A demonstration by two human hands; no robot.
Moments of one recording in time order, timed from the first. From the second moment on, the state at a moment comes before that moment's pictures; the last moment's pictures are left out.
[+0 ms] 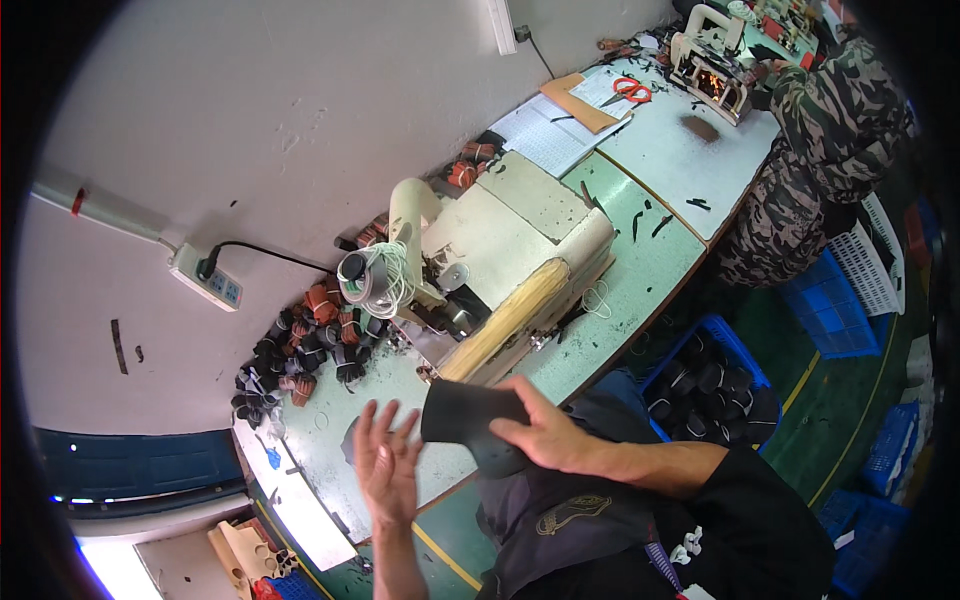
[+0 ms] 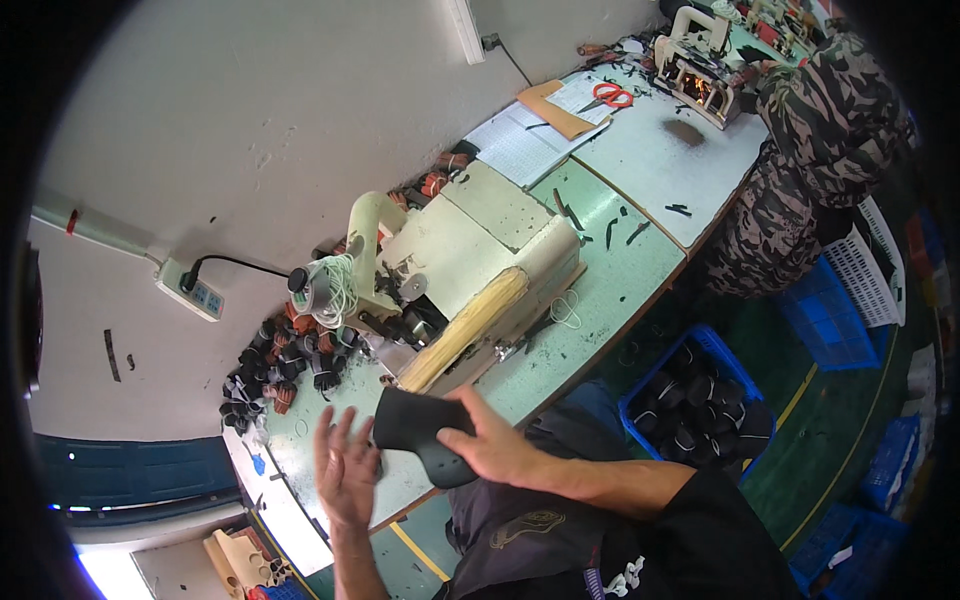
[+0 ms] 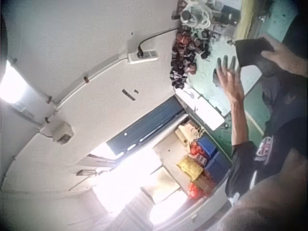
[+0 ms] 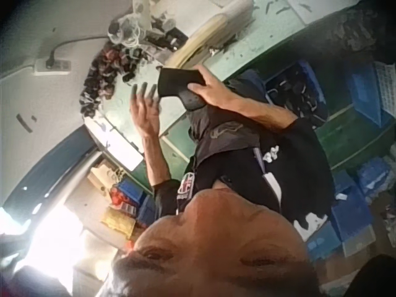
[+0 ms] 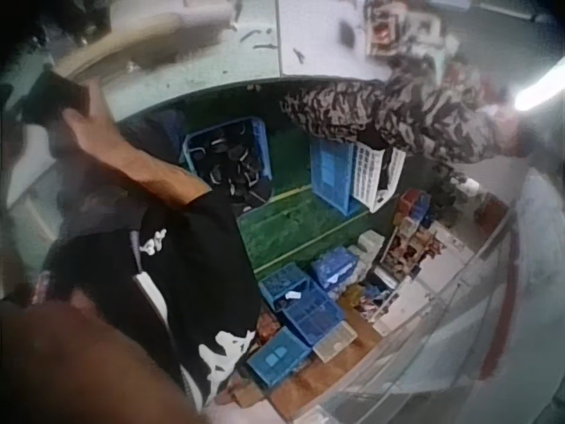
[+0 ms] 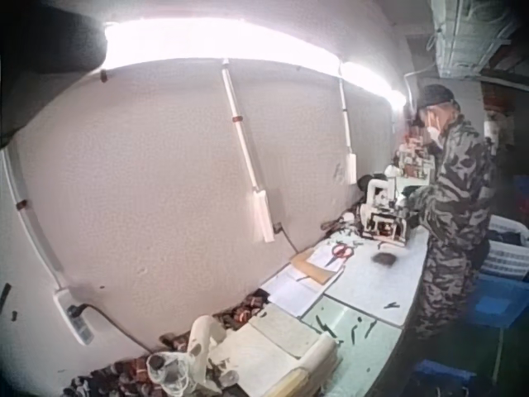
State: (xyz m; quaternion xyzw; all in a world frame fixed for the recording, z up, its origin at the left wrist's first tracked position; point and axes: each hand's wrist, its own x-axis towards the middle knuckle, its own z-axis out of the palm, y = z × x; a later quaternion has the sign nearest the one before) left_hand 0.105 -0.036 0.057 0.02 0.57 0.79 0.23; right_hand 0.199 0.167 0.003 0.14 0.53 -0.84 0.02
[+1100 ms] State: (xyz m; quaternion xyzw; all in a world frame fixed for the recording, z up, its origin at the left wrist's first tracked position) left_hand -0.006 0.026 0.033 0.10 0.85 0.37 0.37; right_hand 0.166 0.175 -0.002 0.28 0.37 -0.88 0.11
